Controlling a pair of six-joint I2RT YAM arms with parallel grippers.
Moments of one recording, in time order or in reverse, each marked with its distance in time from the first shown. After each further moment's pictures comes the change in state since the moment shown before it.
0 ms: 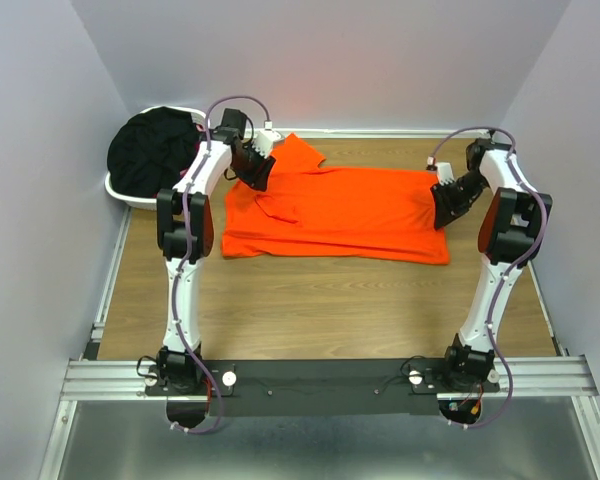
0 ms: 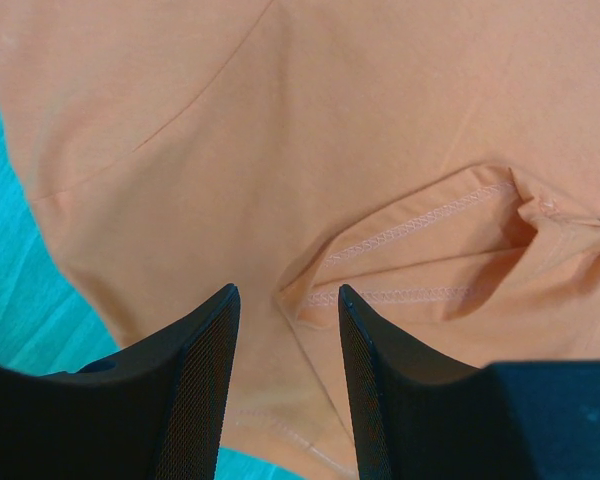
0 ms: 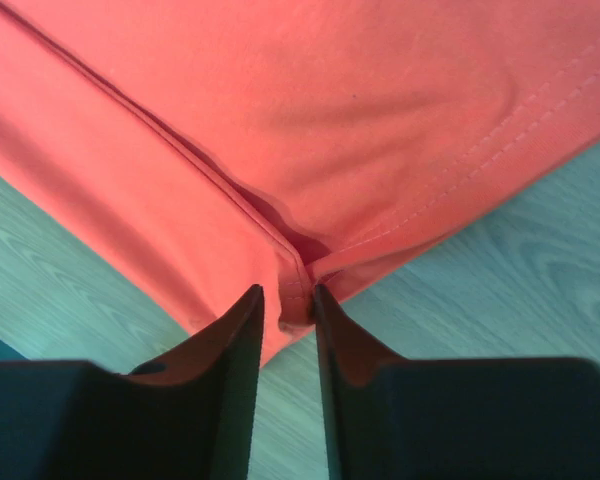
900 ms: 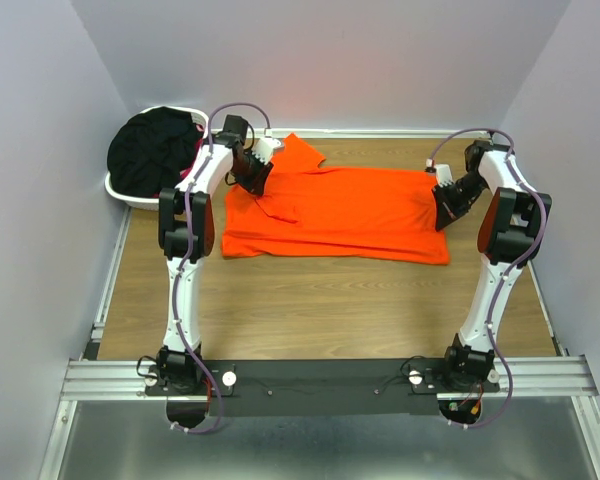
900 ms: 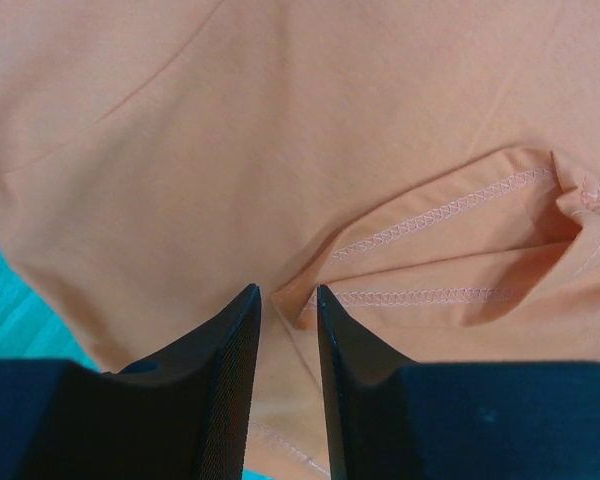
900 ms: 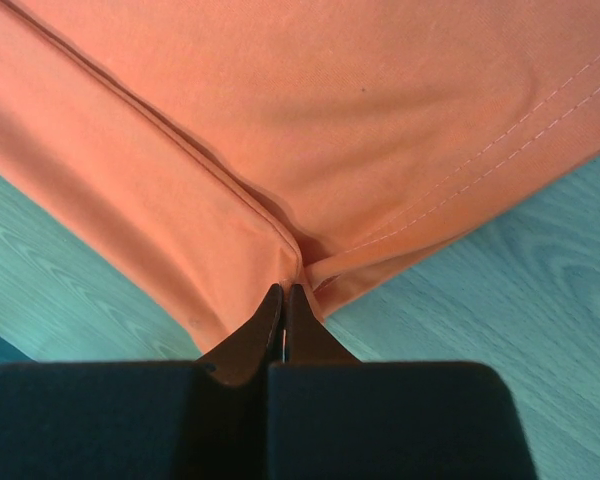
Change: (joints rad) left arm -0.002 0.023 -0.034 0.008 -0.033 0.003; right arm 0.003 0.000 -0.018 0.000 0.008 -0.009
